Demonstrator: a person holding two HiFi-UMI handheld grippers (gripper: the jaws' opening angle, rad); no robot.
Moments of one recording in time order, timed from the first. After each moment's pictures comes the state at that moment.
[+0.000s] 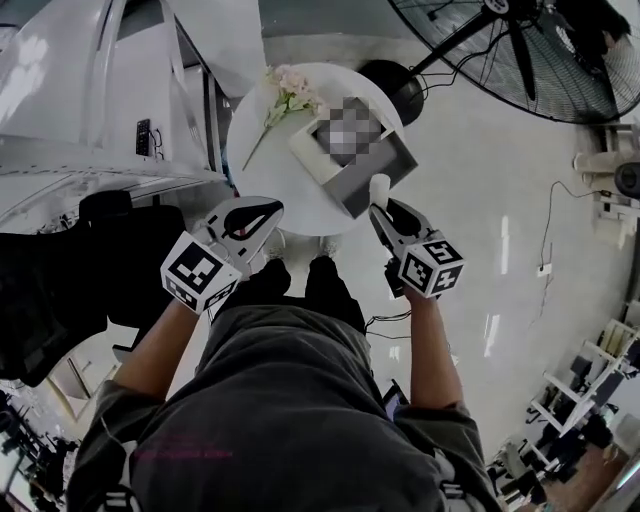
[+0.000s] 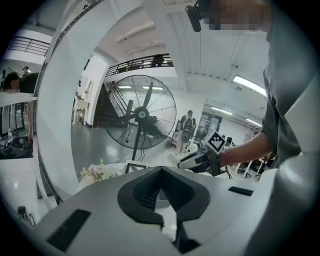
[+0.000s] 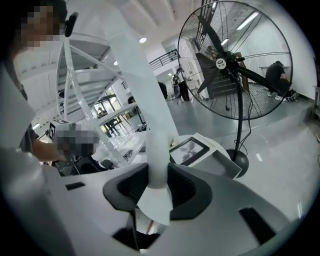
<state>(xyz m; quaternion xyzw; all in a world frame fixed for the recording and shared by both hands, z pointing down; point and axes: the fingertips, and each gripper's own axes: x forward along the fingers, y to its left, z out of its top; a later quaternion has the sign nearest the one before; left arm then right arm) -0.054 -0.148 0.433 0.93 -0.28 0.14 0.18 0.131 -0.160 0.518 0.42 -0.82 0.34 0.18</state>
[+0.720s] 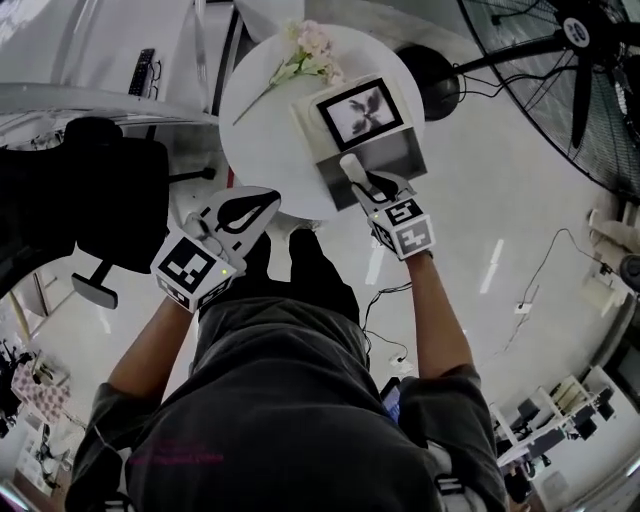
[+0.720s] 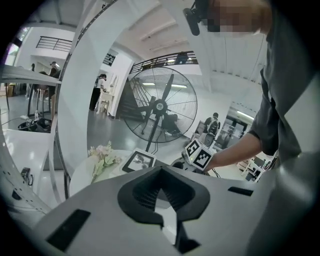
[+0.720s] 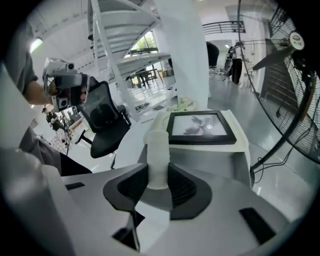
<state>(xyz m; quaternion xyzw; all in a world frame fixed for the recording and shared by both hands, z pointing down) -0.016 -0.154 0.487 0.87 -0.40 0.14 0.26 0.128 -0.200 0.658 0.18 -0.86 0.22 0.42</state>
